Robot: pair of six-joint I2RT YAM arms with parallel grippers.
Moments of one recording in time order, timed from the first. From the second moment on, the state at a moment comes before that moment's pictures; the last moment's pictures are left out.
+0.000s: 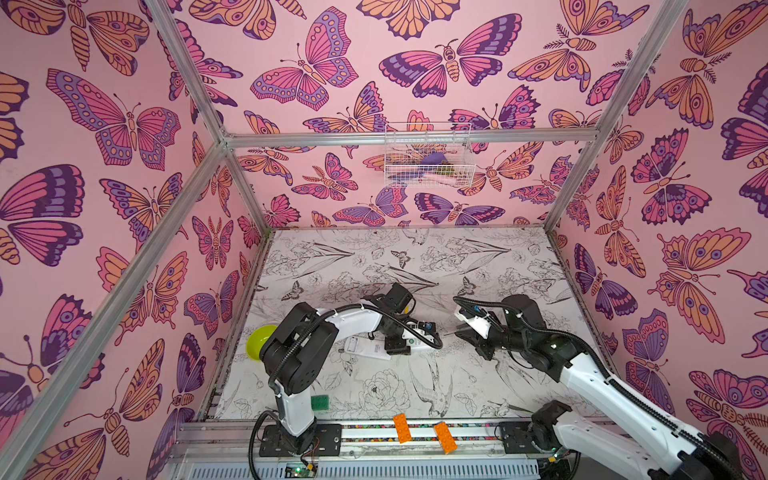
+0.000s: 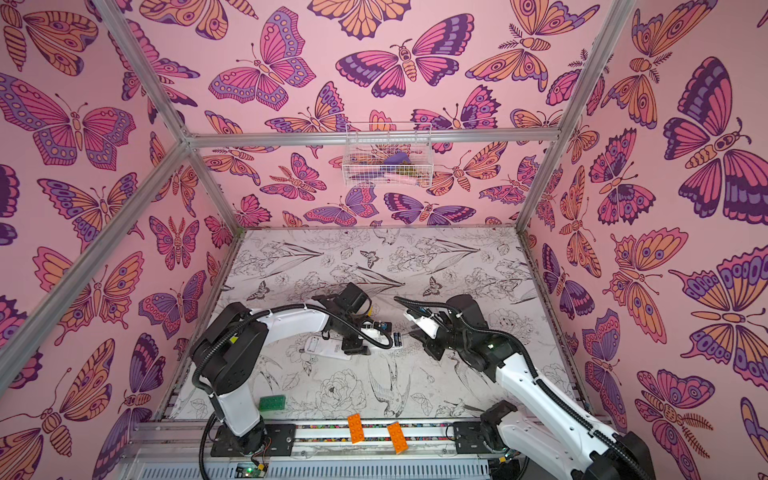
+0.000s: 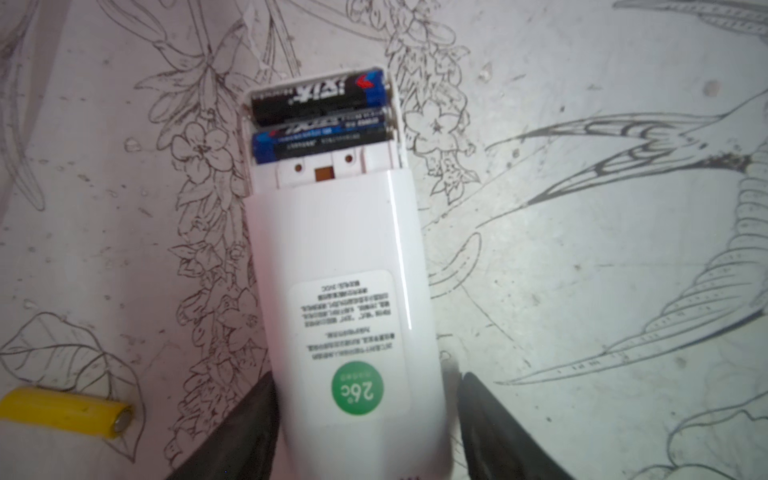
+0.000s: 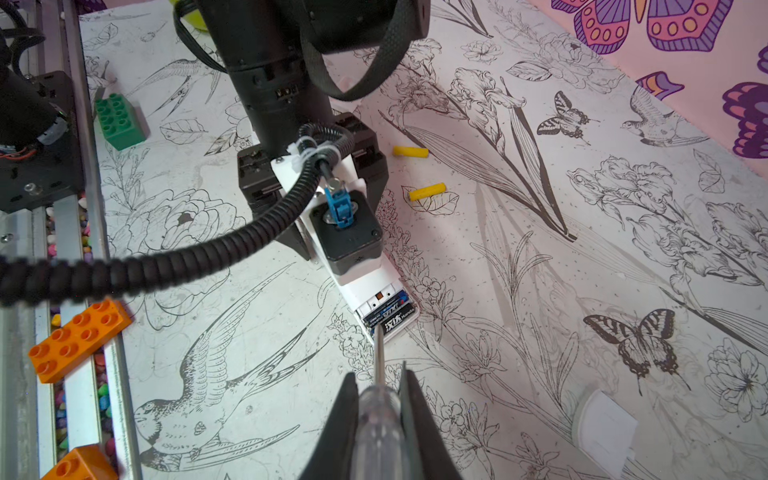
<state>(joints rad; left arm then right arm) -0.70 1.82 1.07 -0.49 0.32 0.90 0.51 0.92 0.63 -0.40 -0.41 -0.37</state>
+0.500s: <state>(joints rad) -0.70 1.74 0.97 -0.45 0.28 0.94 0.55 1.02 0.63 -0.41 -0.44 -0.41</state>
